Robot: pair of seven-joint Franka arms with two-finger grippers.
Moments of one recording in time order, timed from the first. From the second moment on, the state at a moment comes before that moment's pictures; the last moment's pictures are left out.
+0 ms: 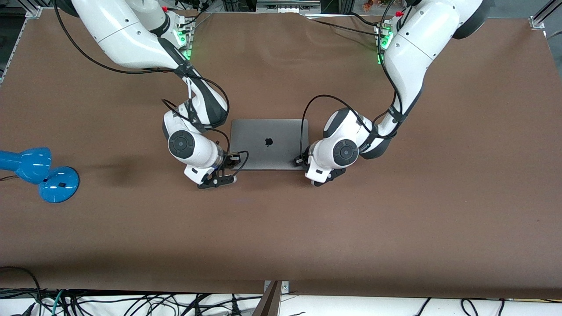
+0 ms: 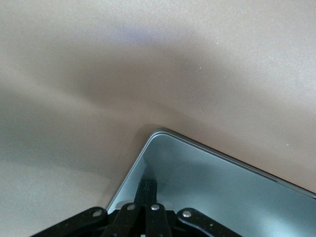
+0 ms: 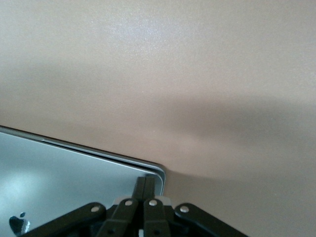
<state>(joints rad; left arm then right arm) -0.27 0.84 -0.37 -1.52 -0.14 2.20 -0.97 0.22 0.71 0.29 -1.68 -0.01 2.32 0.27</state>
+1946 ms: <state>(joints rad) -0.07 0.31 -0.35 -1.52 0.07 1.67 -0.61 0.08 0.30 0.29 -1.48 -0.01 1.68 0.29</state>
